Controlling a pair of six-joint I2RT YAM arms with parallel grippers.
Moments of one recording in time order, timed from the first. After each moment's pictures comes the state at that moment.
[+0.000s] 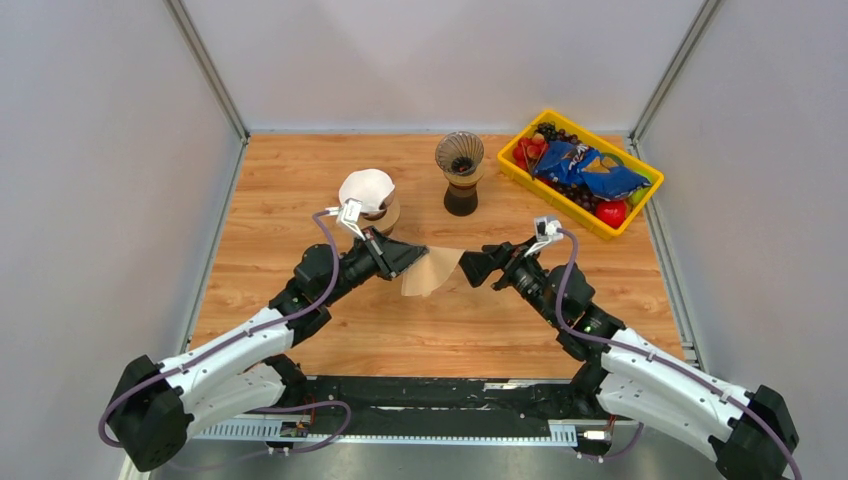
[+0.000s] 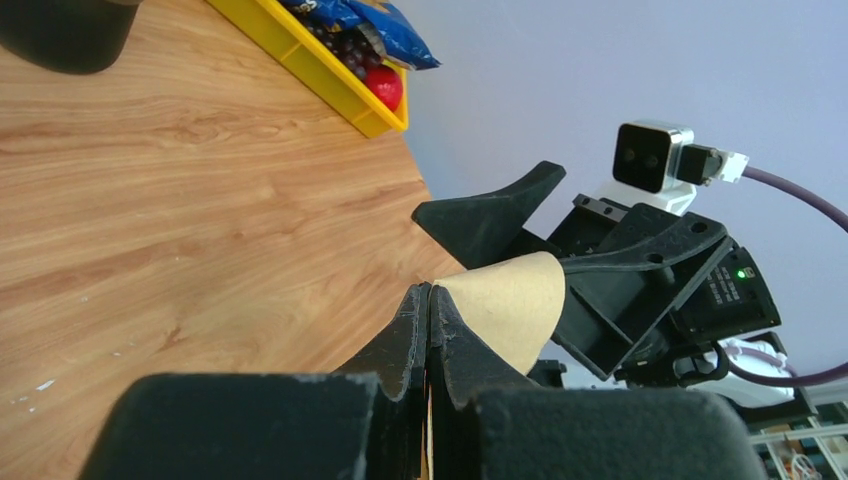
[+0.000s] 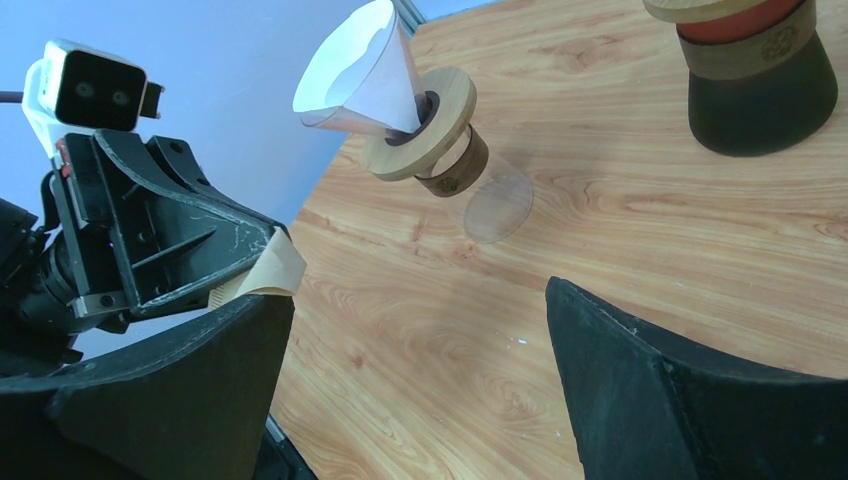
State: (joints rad) left arm -0.74 0.93 0.49 0.46 0.14 -0.94; right arm 0.82 0.75 0.42 0.35 0.15 0.65
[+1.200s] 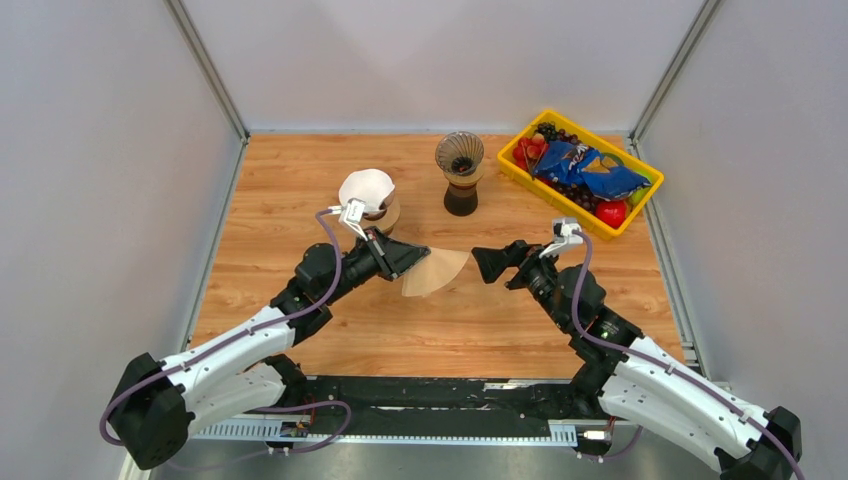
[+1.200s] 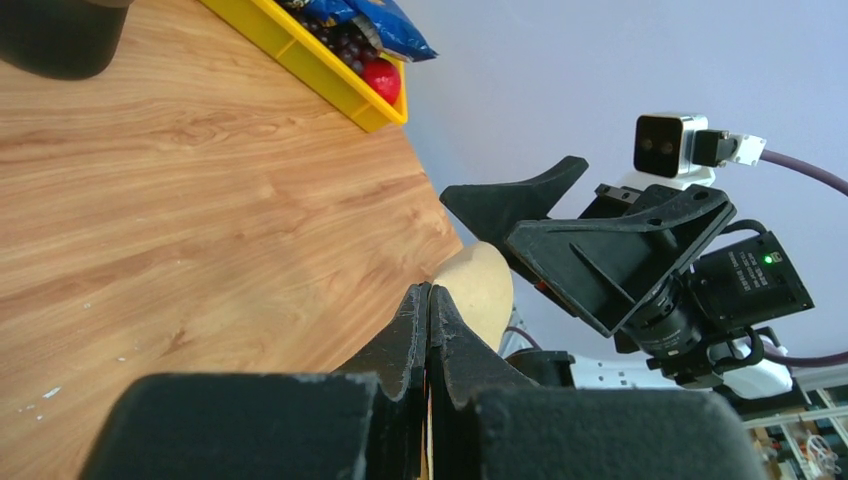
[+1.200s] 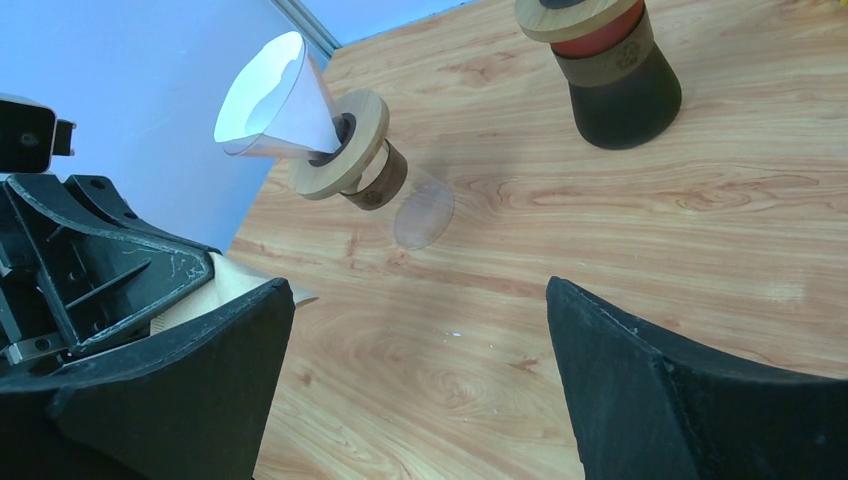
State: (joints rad) left arm -0.74 0.94 0.49 0.47 0.17 -0.91; right arm 0.82 0.64 0.47 0.11 0.30 0.63
